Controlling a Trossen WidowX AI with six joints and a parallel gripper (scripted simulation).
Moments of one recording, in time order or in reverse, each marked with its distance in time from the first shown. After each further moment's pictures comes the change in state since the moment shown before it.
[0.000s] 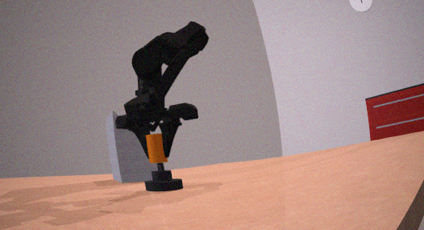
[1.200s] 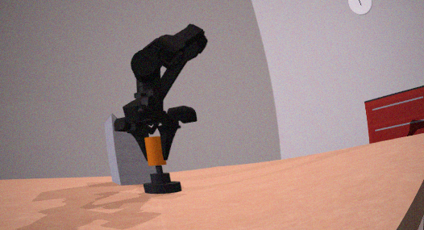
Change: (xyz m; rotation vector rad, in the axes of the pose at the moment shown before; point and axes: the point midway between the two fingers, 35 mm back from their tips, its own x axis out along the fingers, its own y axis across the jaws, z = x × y) arm 0.000 0.001 0.001 -0.004 -0.003 0.001
